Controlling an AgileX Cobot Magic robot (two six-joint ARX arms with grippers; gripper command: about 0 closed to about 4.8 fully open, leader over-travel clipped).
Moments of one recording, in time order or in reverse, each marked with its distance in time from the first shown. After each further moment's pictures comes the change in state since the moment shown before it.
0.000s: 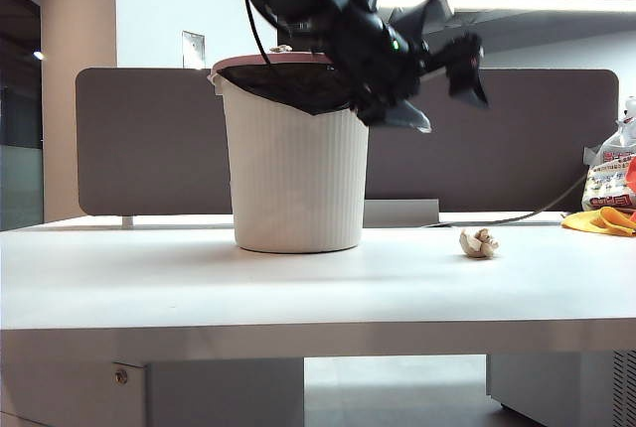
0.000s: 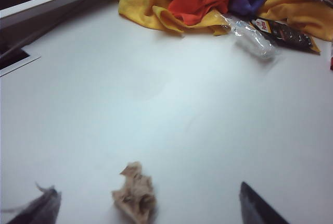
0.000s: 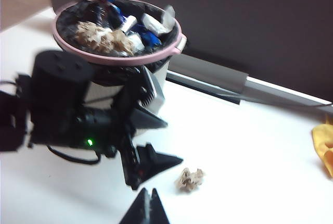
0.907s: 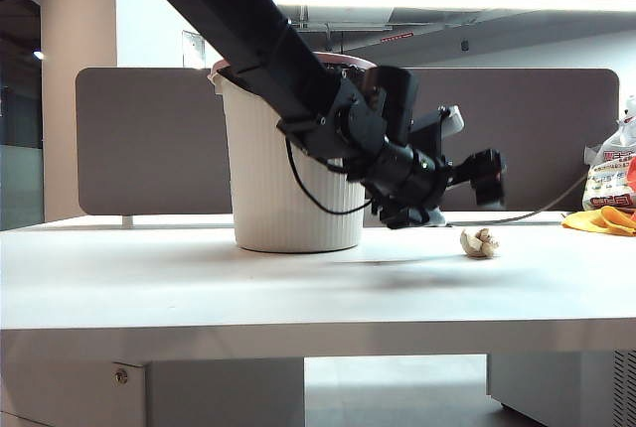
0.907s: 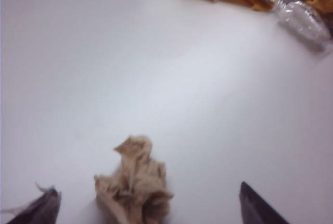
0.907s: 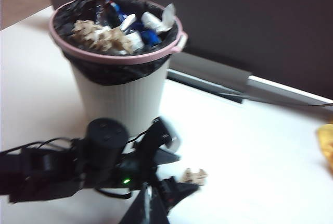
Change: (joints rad) left arm -0.016 0.306 0.084 0.248 -0.066 -0.176; right arm -0.012 0.024 -0.005 0.016 -0.031 -0.005
